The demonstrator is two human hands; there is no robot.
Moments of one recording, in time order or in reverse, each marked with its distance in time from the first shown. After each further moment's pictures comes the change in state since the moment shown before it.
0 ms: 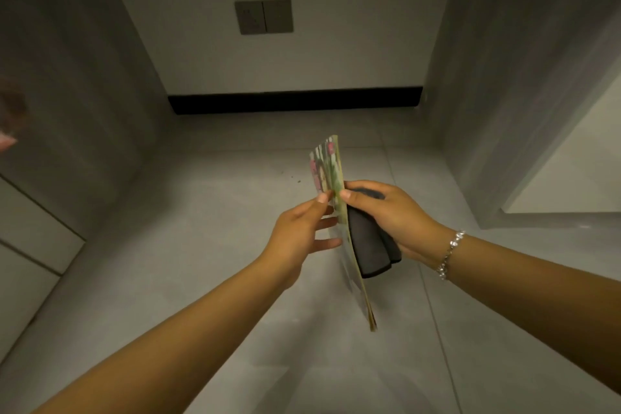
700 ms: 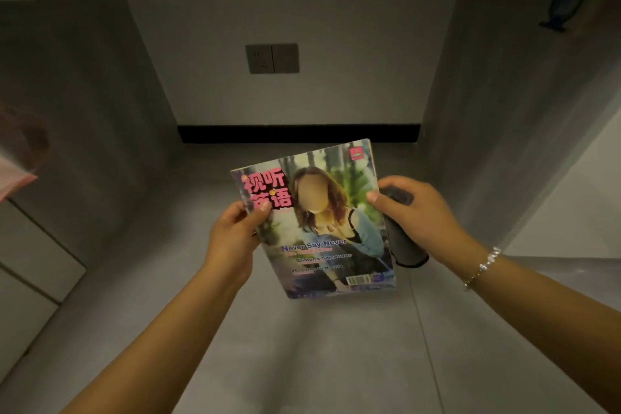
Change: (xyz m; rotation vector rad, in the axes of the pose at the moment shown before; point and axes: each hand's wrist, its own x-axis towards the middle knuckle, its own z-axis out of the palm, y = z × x) left_hand 0.024 0.041 -0.062 -0.190 0.293 0.123; right_hand 0.008 -0.053 -0.043 -0.350 0.169 -0.398
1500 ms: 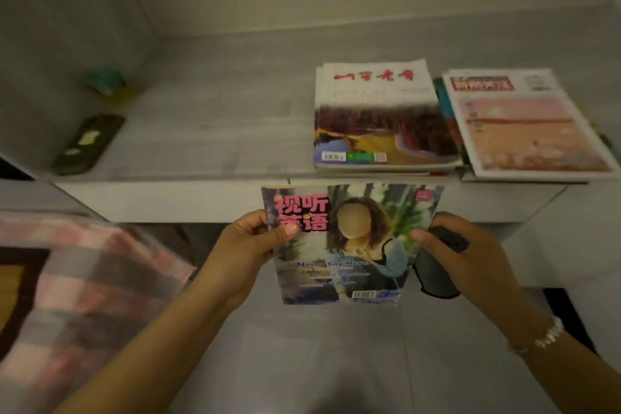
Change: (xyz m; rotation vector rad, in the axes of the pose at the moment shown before) left_hand -0.131 0.486 0.072 0.154 -0.253 -0.123; right_hand 0.065 -0.396 -0.198 -0.069 0.036 0.058
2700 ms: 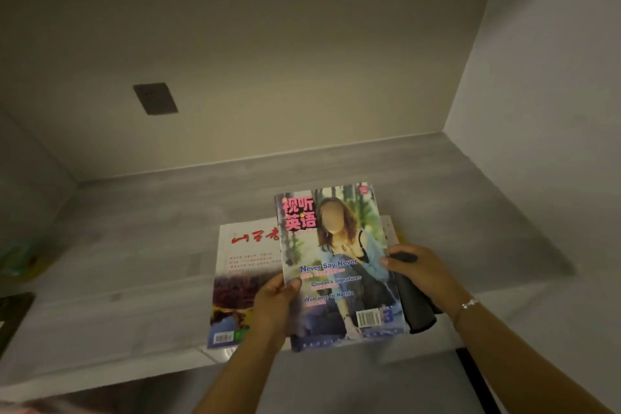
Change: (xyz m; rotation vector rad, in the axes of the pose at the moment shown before) left_hand 0.103 0.133 0.236 -0.006 0.083 -0.274; right_hand 0.161 -0.034 -0.251 0.215 0.008 0.580
